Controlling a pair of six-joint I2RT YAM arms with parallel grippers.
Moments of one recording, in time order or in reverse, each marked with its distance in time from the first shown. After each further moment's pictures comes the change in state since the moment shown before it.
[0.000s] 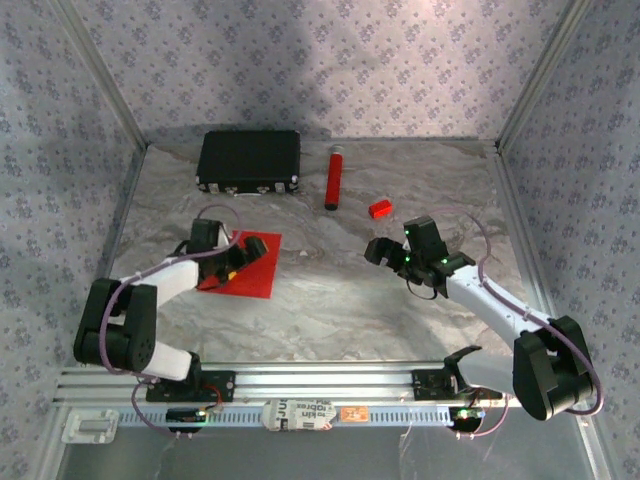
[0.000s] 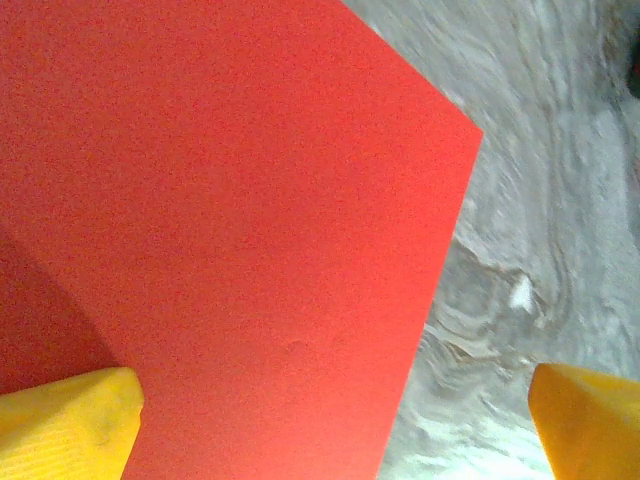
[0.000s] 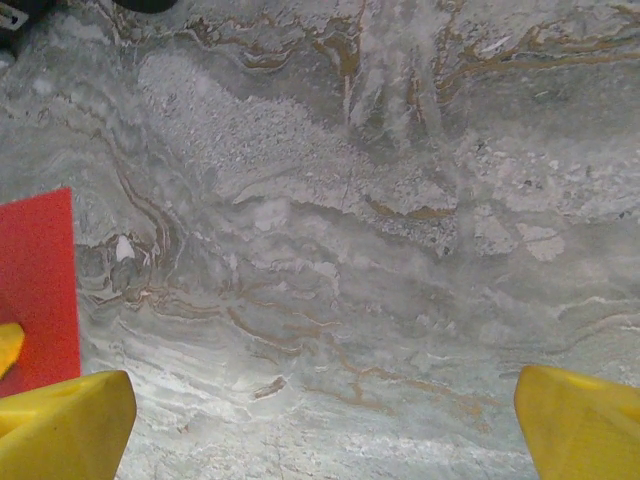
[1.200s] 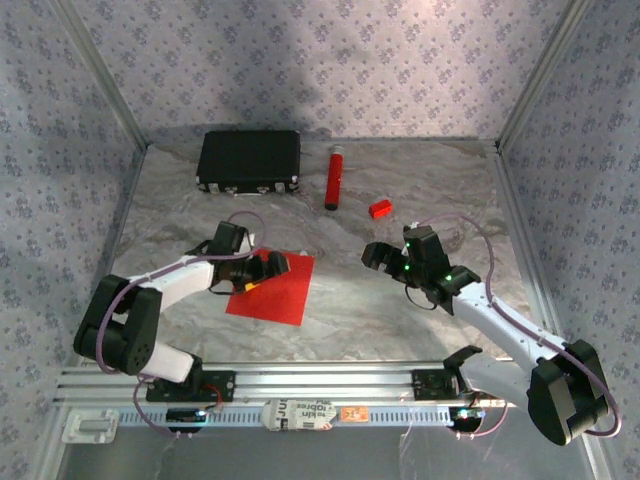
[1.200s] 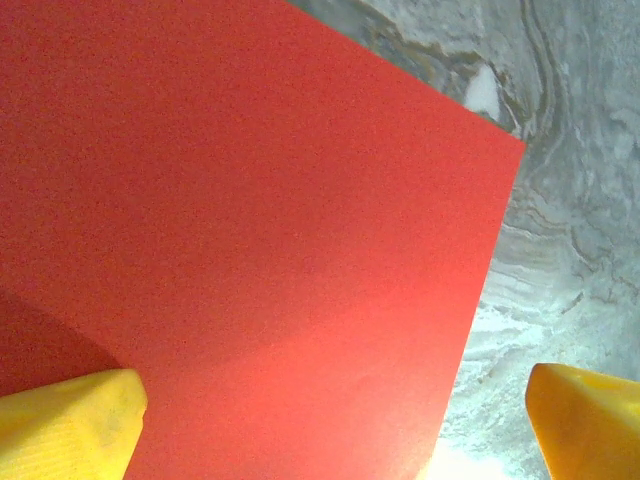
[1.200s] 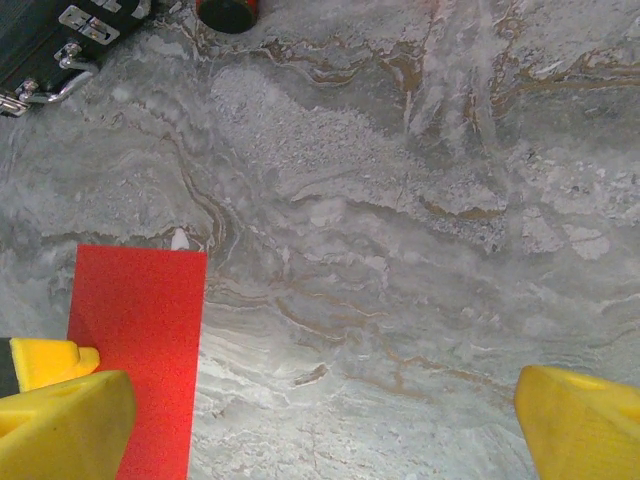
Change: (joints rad) left arm -0.155 0.026 0.072 -0.170 0.071 0.077; right arm 0.079 -0.139 -0.074 0.064 0.058 0.010
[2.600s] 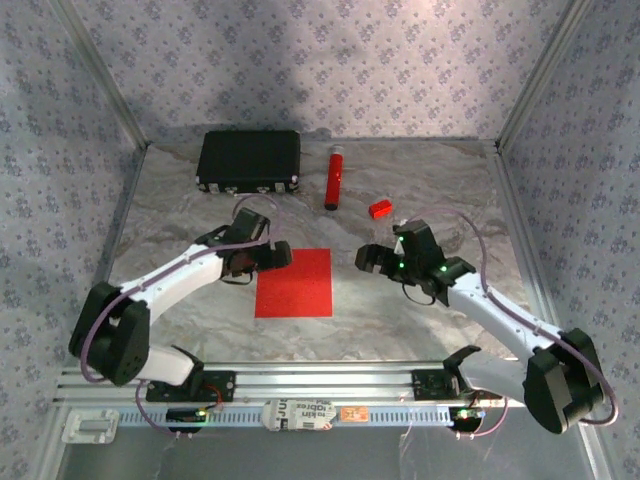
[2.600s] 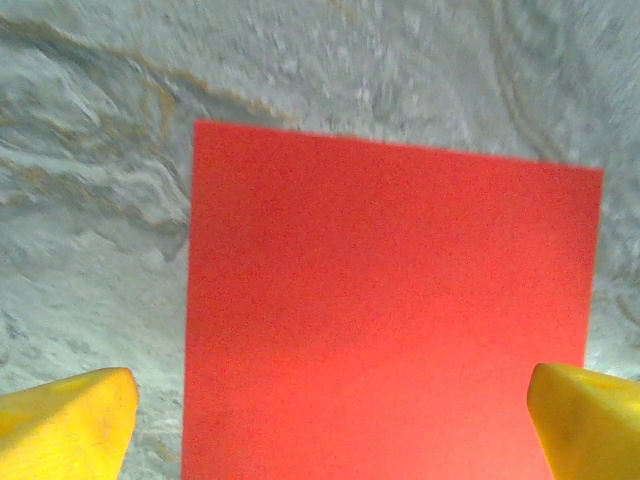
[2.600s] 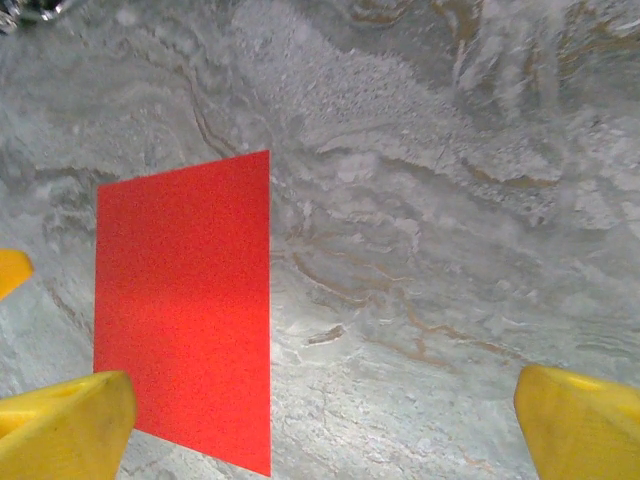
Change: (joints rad) left arm -0.163 -0.024 0.232 -0.293 -0.406 -0.007; right arm 0.031 0.084 0.095 -0.099 -0.071 -0.082
